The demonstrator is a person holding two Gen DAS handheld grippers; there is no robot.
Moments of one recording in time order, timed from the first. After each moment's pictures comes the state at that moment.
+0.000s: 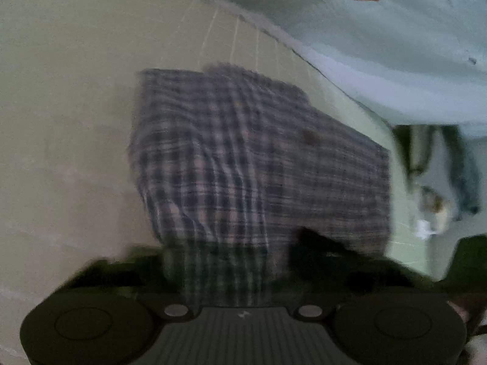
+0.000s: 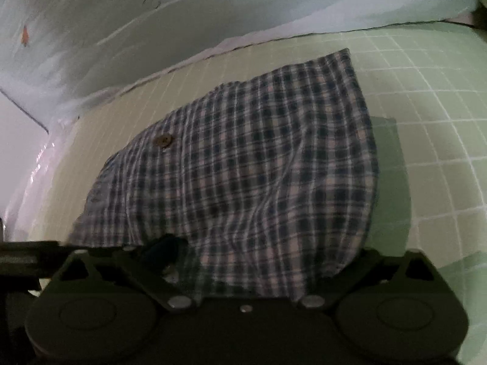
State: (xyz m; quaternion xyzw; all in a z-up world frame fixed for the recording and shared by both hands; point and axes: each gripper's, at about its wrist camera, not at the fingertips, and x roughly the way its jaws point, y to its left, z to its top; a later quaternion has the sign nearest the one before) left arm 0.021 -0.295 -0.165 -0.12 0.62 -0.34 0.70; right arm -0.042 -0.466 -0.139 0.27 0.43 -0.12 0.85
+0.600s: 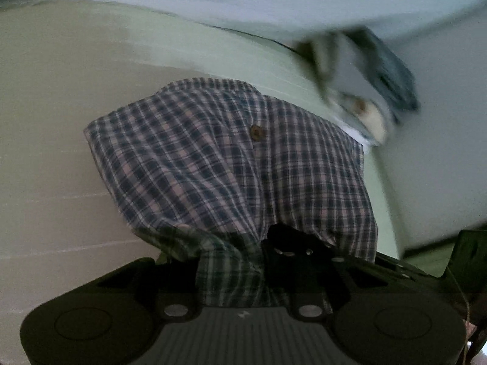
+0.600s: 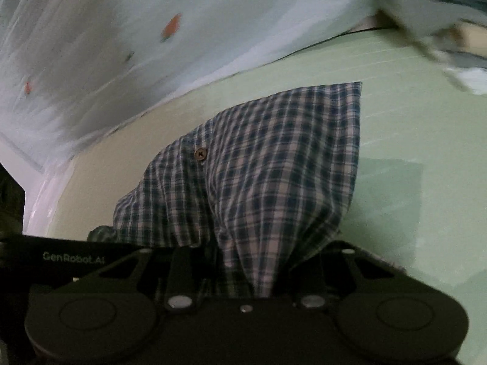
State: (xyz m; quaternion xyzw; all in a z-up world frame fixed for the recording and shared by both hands) left arm -0.115 -0.394 -0.101 0.00 0.57 -0.51 0.65; right arm -0.221 -0.481 -0.081 0.31 0.35 -0.24 0.85
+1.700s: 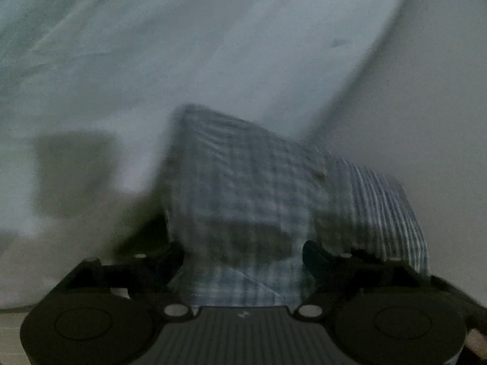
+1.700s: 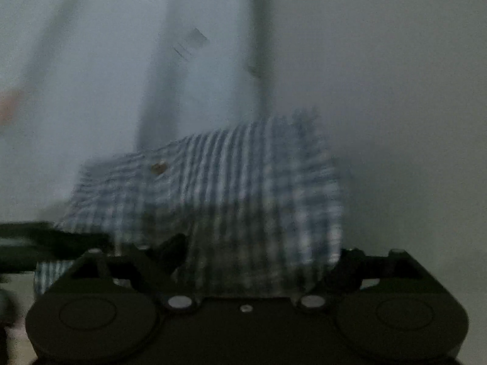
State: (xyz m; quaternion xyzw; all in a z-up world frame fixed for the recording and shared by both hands) left arm -0.106 -0.885 0.065 -0.01 0.34 -0.54 0.77; right arm -0.295 -0.997 0.082 0.12 0.18 -0.51 0.83
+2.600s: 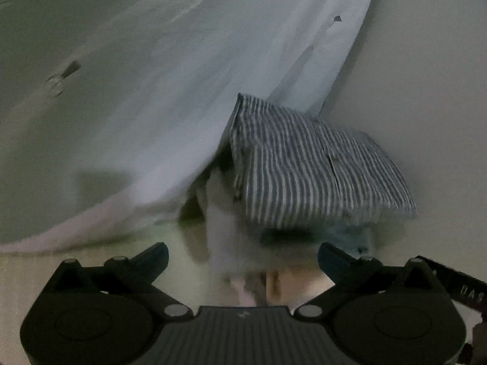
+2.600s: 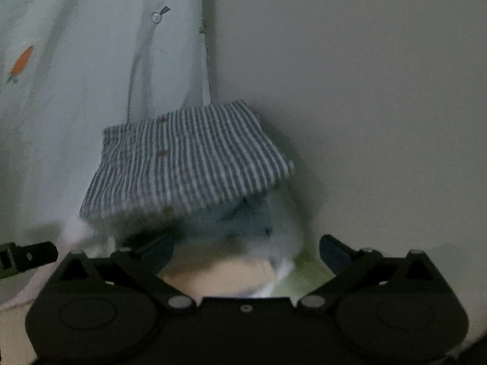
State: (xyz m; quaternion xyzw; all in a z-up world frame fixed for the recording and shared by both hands) left arm -0.163 -0.743 0.022 0.04 0.31 -0.51 0.80; right arm -0.367 -0.833 0.030 0.18 0.18 -0.55 0.80
